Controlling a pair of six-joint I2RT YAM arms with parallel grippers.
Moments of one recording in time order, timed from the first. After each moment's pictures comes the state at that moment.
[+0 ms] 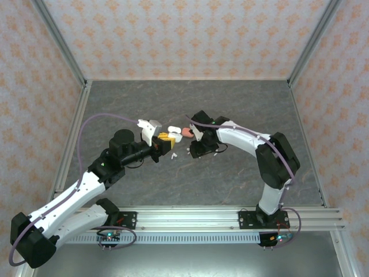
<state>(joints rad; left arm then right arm) -0.58 0.88 0.67 -0.05 0.31 -0.24 0.66 1.80 1.28 -0.81 -0.17 0.21</state>
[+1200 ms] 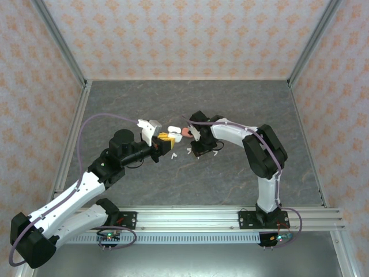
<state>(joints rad) -0.58 0.87 0.67 -0.05 0.31 -0.24 0.63 1.96 1.33 -0.79 -0.17 0.11</state>
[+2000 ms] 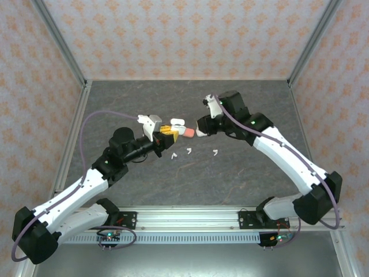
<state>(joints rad) -0.58 0.93 0.67 0.16 0.33 -0.26 0.60 1.32 1.32 -0.68 -0.25 0.19</state>
